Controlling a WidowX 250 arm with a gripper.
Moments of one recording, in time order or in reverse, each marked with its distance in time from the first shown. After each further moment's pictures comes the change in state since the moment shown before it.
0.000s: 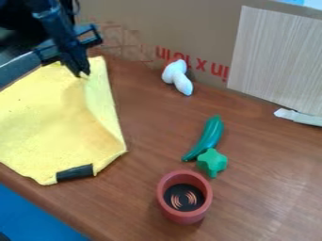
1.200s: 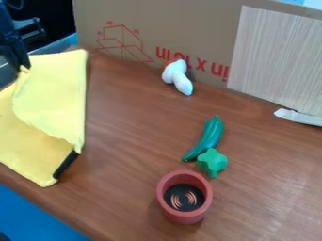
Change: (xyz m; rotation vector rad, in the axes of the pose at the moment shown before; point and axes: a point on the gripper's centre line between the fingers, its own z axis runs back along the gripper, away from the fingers) arm 0.025 0.084 0.033 0.200 -0.078 0.229
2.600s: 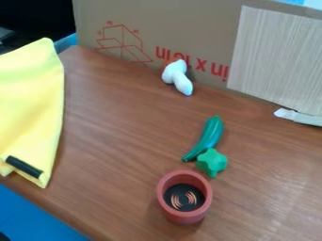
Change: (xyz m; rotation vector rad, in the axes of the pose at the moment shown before) arm -0.004 0.066 0.011 0.150 -0.115 0.218
